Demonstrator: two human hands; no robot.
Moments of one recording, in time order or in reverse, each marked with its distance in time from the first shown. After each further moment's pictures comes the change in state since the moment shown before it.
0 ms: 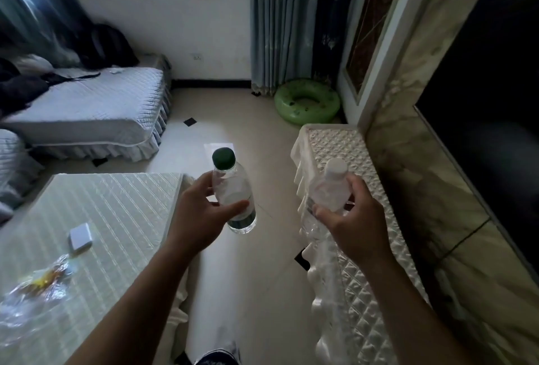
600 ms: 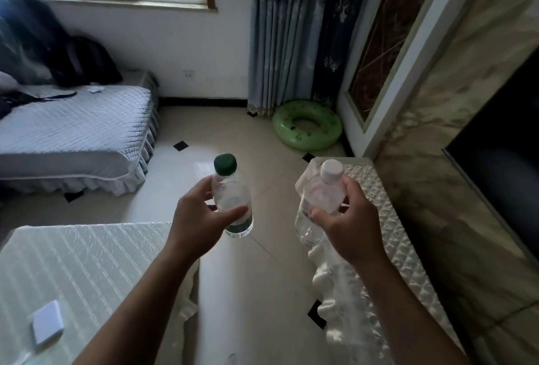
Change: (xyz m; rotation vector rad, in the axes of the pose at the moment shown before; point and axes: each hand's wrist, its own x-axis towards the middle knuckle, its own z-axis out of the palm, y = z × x) left_hand 0.268 -0.069 -0.069 -0.031 -0.021 0.049; right_hand 0.222 -0.068 0.163 -0.028 0.042 0.001
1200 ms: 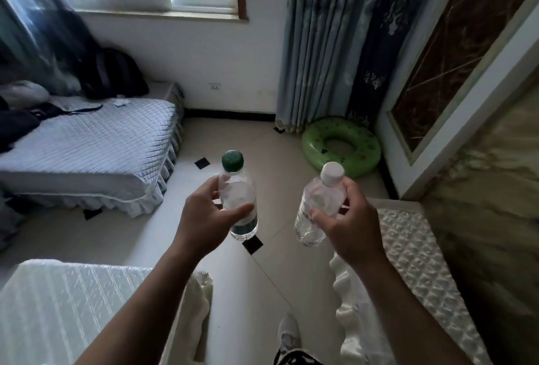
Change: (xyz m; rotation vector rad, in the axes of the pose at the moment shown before) left_hand 0.248 -0.056 0.003 0.040 0.071 -0.047; right_hand 0.249 -0.002 0.123 0.047 -0.080 -0.048
